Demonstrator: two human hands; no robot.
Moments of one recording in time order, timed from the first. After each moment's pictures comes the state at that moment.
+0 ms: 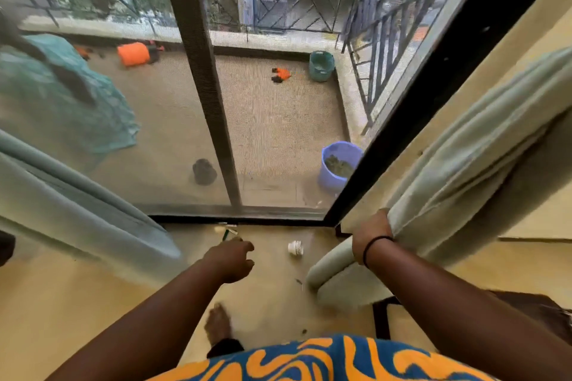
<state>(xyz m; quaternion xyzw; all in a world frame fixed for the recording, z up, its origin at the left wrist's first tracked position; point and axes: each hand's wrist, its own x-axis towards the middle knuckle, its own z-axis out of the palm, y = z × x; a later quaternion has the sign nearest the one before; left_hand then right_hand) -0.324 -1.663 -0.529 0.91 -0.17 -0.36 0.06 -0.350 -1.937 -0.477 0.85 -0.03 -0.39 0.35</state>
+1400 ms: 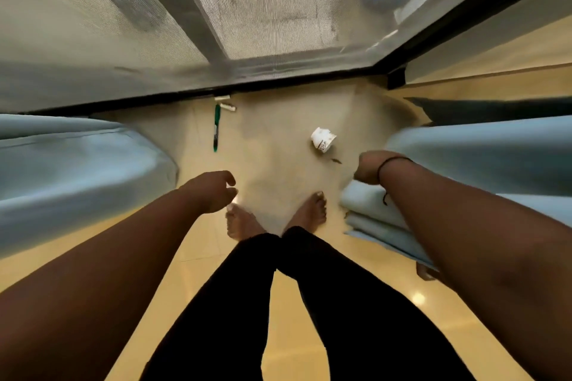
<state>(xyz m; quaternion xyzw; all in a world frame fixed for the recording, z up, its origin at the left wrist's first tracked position) -0.225 -1.585 -0.877 0.82 -0.13 -0.56 0.01 -0.296 -1.899 -0.886 0.78 -0.18 -0.59 -0.02</state>
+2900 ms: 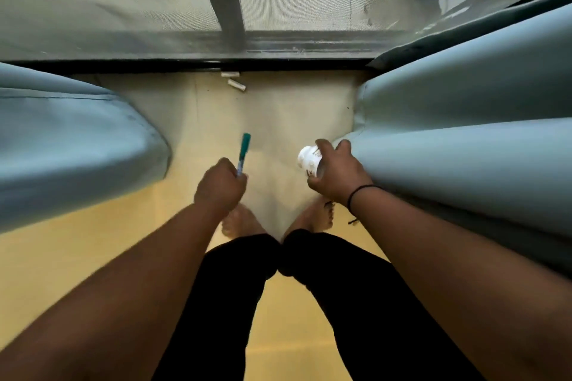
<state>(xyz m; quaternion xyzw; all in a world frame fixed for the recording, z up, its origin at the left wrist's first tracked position) -0.268 -1.573 -0.970 0.89 0.09 -0.40 0.19 -0.298 -1.795 -0.935 0.87 -0.19 -0.40 -0.20</state>
